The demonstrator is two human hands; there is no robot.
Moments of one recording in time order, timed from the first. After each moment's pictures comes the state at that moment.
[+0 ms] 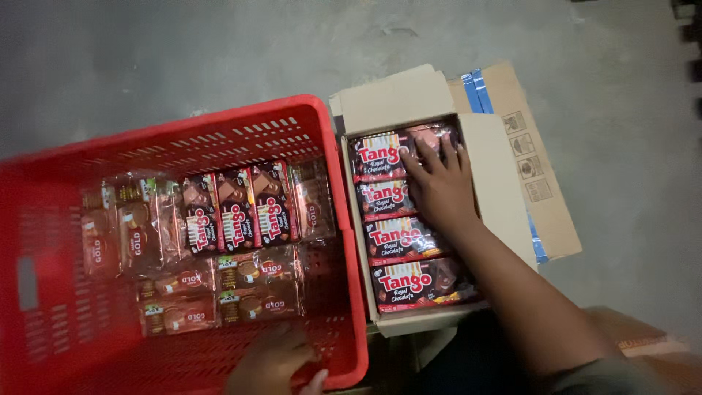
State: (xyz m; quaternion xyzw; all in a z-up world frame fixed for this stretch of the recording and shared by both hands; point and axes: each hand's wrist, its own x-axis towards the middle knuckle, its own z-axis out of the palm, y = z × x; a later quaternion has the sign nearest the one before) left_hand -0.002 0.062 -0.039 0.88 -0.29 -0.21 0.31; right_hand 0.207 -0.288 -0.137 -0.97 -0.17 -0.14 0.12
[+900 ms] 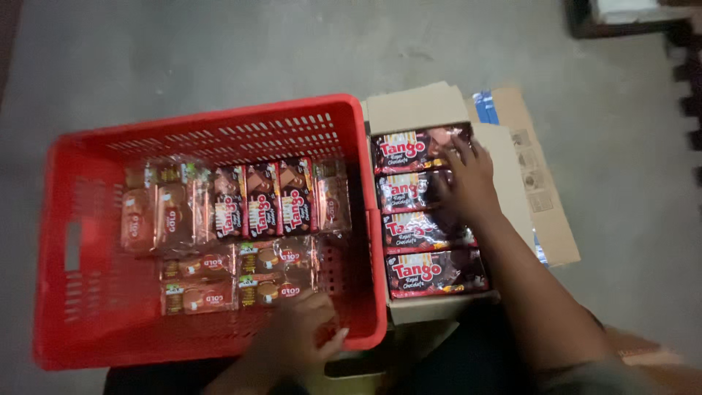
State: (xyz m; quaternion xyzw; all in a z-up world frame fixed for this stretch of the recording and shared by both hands) left_hand 0.007 0.047 -0.003 0.90 -0.26 -0.15 0.32; right_hand 0.214 -0.314 -0.145 -0.96 -0.15 -0.15 0.18
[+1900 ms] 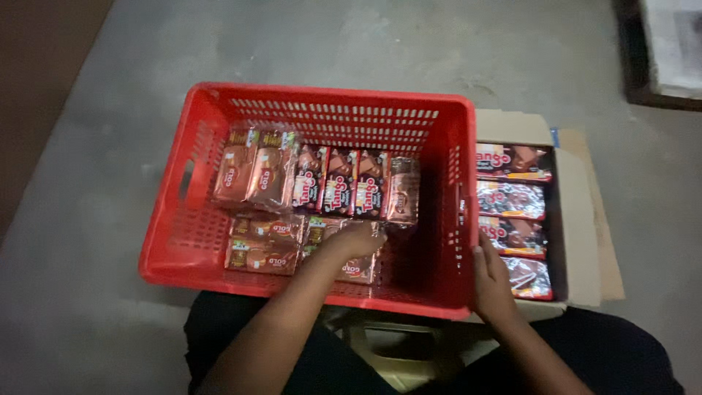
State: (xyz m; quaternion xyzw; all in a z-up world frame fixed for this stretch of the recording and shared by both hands) left_hand 0.095 0.126 -0.056 0.88 0.02 -0.38 0.27; right_hand 0.030 -0.177 -0.054 -0.85 0.03 0.09 0.52
